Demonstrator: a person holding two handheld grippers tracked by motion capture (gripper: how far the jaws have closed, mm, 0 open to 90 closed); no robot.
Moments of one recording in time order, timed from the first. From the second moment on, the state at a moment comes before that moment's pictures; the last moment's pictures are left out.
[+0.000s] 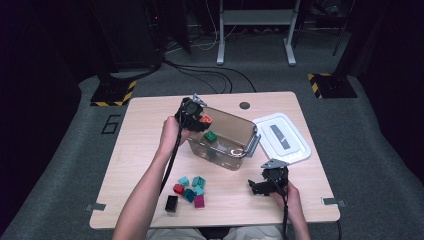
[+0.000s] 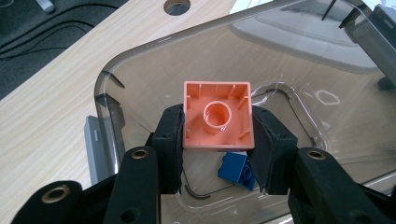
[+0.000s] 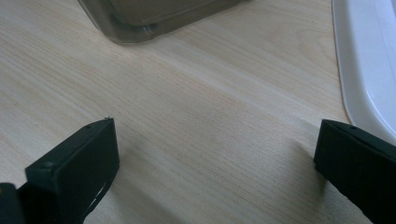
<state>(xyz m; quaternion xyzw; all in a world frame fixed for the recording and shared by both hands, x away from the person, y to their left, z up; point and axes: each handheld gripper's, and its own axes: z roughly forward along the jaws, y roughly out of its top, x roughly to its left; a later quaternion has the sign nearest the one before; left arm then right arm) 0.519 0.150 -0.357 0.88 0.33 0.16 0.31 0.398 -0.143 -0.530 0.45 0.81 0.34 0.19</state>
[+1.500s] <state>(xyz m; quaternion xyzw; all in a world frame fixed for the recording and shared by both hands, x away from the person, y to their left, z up) 0.525 0.137 -0.361 0.88 0.35 0.15 0.30 0.399 -0.144 -0.530 0.44 0.81 0.34 0.19</state>
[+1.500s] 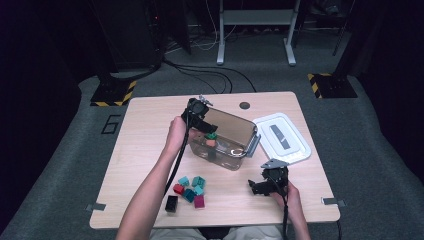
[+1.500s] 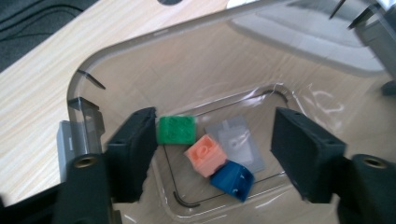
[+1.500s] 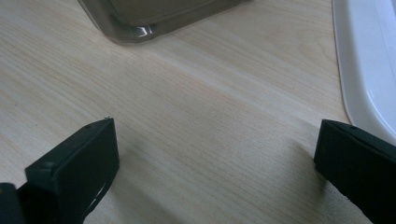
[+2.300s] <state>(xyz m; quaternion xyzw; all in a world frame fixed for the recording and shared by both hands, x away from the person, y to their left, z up) 0.473 0.189 -0.352 0.85 0.36 0.18 0.34 0.399 -0.144 -0.530 0.44 0.81 0.34 0.19</state>
